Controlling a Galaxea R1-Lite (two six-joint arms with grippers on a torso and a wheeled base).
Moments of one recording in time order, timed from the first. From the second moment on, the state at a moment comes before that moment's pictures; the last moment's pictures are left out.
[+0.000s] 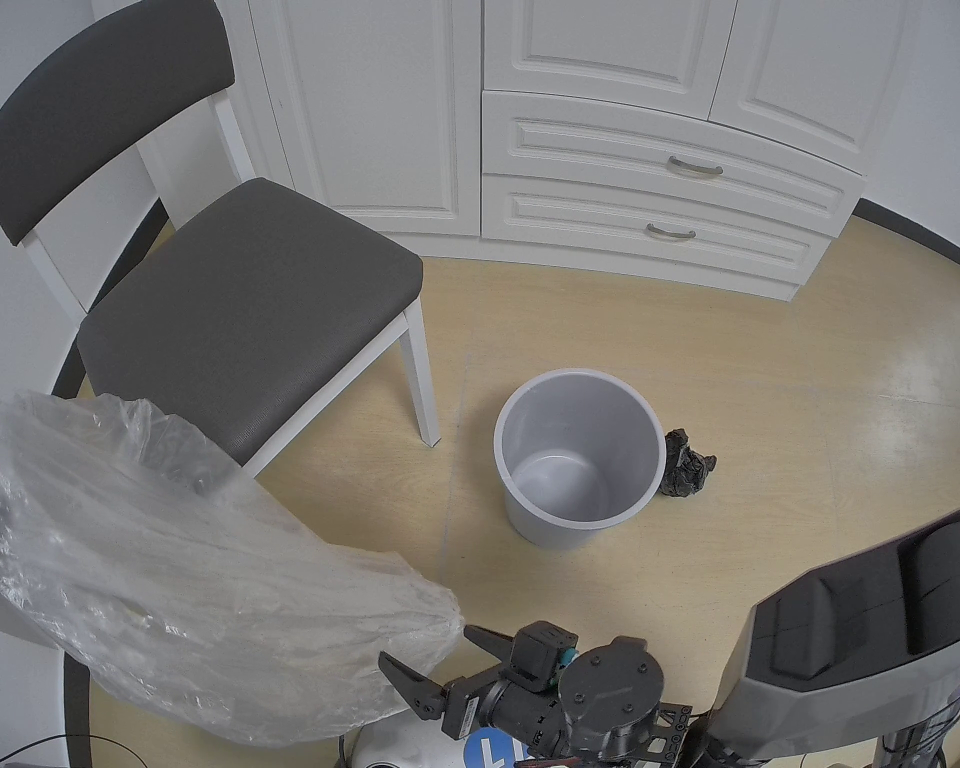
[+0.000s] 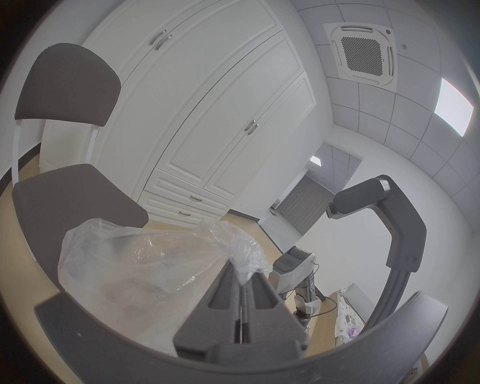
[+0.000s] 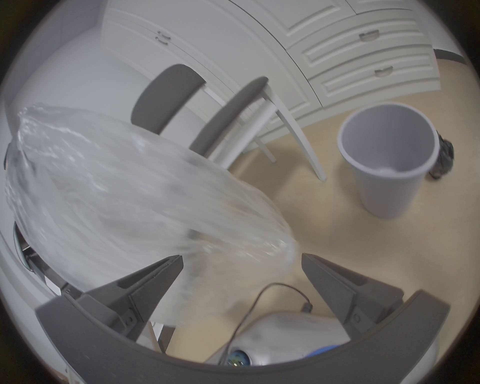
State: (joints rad) left arm -0.62 0.62 -0.63 -0.13 -0.35 -0.33; right arm 1.09 2.26 -0.53 -1.55 -0.24 0.54
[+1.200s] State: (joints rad) left arm -0.62 0.62 -0.62 -0.15 -0.35 -0.33; right arm 0.96 2.35 -0.74 -1.55 -0.25 0.38
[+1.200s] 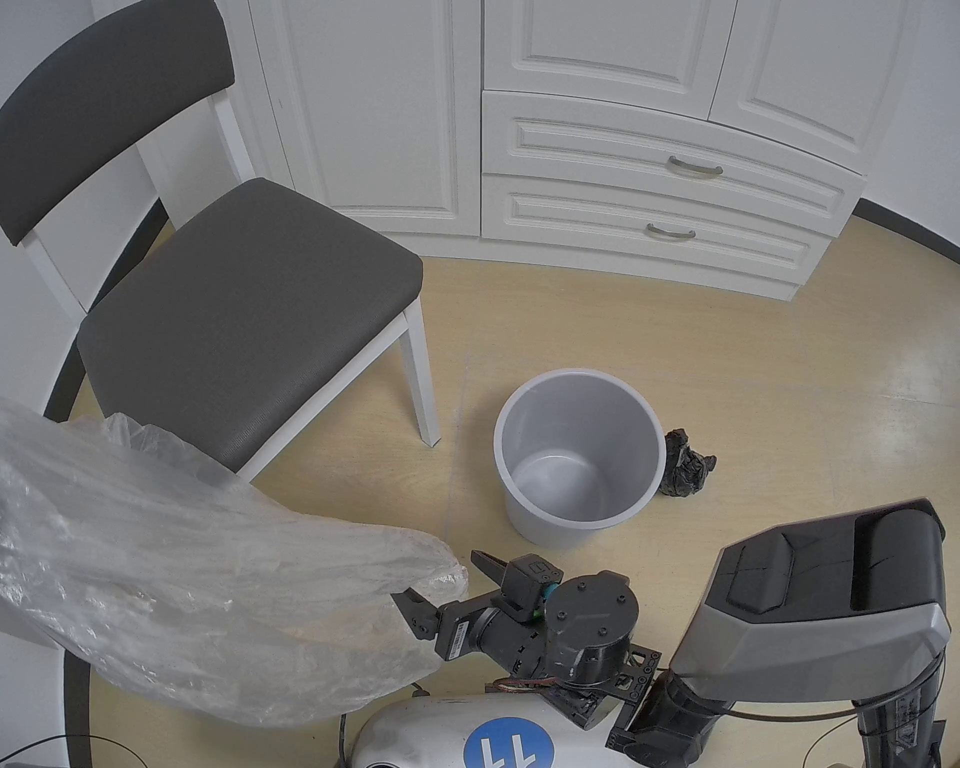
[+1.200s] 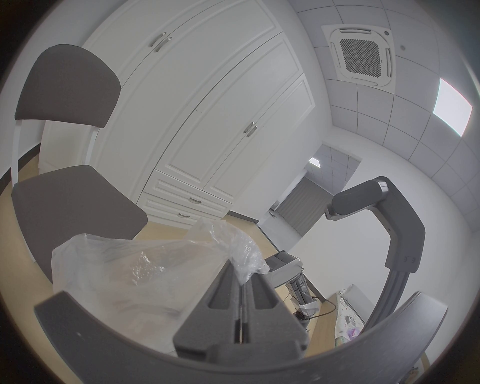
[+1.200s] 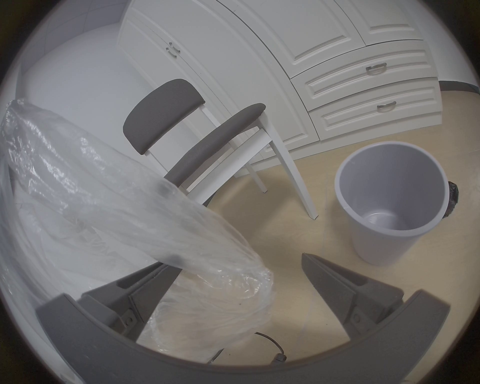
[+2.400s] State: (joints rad) left arm -0.62 0.62 -0.62 -0.15 -0.35 -0.33; right arm 0.97 2.35 -0.69 -1.55 -0.12 0.60
